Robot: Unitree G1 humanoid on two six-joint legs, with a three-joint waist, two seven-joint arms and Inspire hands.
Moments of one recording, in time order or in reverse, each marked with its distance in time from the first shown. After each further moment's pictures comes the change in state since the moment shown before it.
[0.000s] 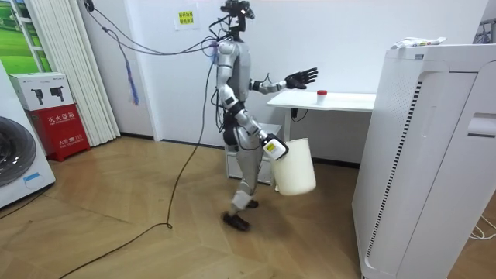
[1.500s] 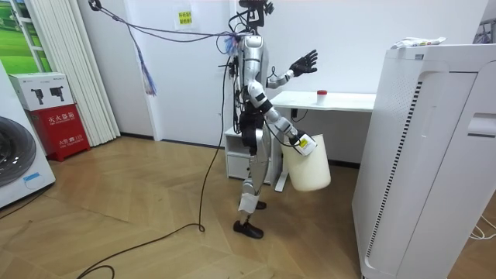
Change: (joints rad) left arm 0.070 0.009 0.104 -0.259 0.052 0.010 0.092; right arm -0.010 0.009 -0.019 0.027 -0.077 -0.023 0.117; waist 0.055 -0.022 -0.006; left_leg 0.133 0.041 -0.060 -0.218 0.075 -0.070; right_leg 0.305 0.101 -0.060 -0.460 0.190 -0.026
